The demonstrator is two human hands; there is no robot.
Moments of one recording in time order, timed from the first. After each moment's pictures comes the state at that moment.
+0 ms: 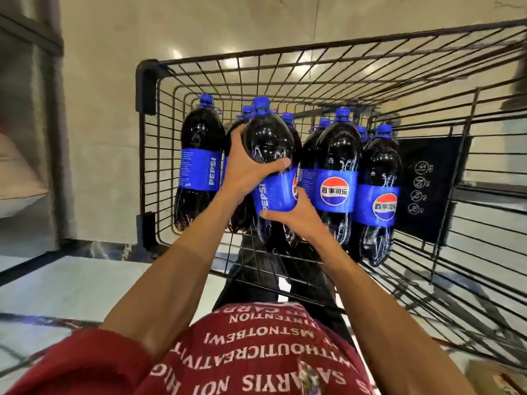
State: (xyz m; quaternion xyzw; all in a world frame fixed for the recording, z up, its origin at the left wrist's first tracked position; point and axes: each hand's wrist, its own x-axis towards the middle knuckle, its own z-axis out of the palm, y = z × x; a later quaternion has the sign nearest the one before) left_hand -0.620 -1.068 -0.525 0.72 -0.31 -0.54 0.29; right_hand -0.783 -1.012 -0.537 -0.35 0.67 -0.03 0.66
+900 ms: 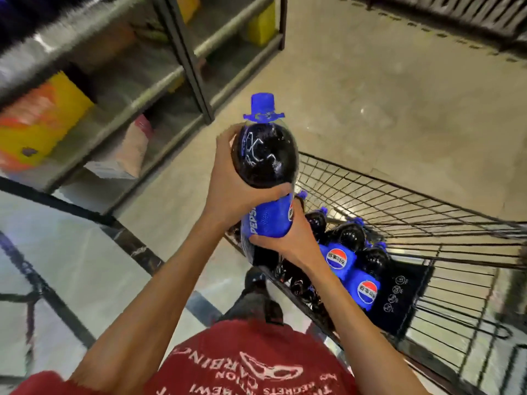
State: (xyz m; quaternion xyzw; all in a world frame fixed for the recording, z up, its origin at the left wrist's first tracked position) left_hand -0.602 -0.927 -0.211 0.69 -0.36 -0.20 0.59; right_hand -0.749 -0.978 -0.291 -0.67 0.37 -0.13 0.63
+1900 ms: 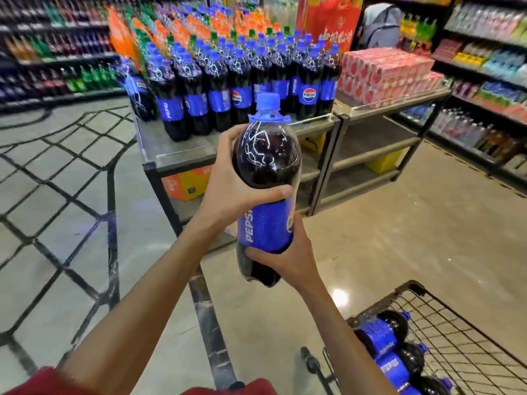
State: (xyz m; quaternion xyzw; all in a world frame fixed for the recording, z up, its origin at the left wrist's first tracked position) left_hand -0.322 -0.663 -0.061 0.71 -0.30 0.04 0.63; right_hand -0.419 -0.779 -0.165 -0.76 0.11 -0.14 0.62
